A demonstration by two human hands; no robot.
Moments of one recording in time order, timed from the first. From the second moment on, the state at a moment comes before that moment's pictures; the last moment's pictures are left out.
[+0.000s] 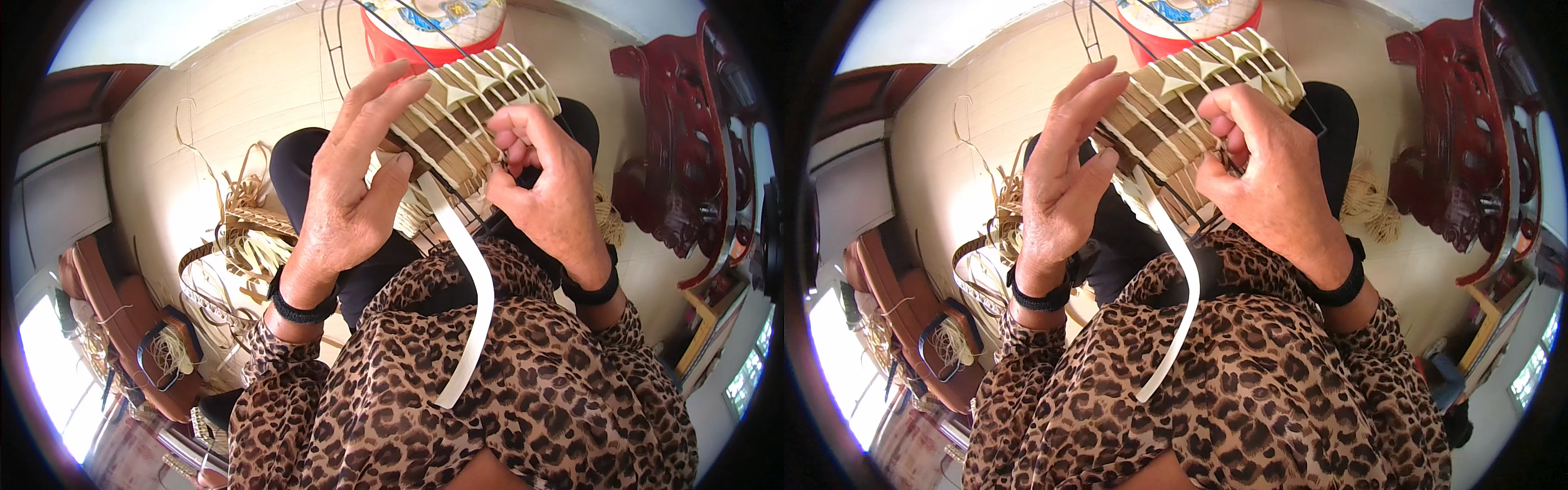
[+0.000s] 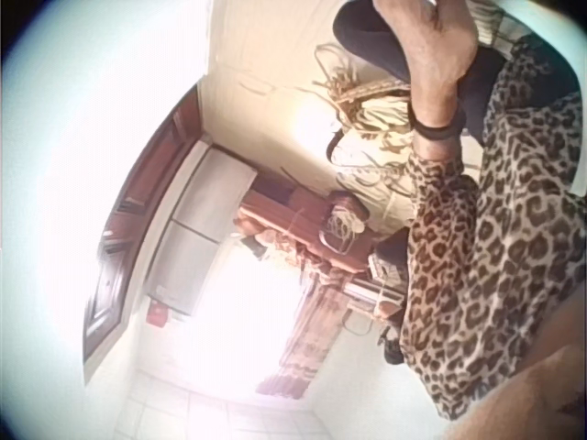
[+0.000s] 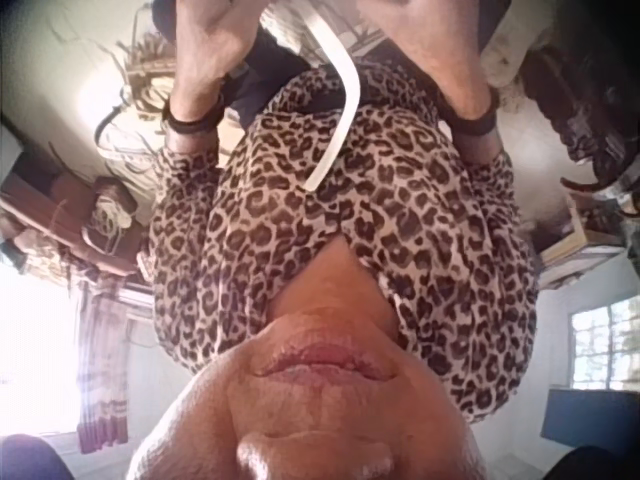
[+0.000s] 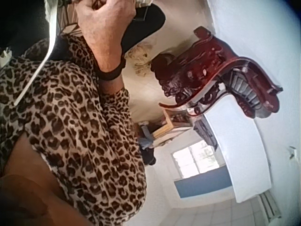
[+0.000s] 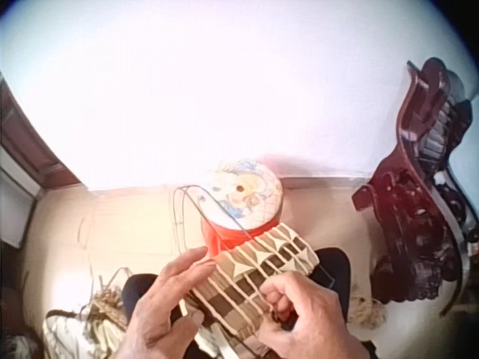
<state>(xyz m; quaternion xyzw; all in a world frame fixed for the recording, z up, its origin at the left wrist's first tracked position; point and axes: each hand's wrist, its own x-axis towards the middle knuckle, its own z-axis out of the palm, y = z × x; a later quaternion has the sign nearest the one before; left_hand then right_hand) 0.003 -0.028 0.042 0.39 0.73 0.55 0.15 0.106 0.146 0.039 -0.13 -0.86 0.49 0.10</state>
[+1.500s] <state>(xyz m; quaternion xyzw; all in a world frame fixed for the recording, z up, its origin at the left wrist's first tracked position) -0.016 -0.006 0.073 0.41 0.76 0.47 0.17 0.098 0.159 0.073 -0.12 -0.71 0.70 -0.02</state>
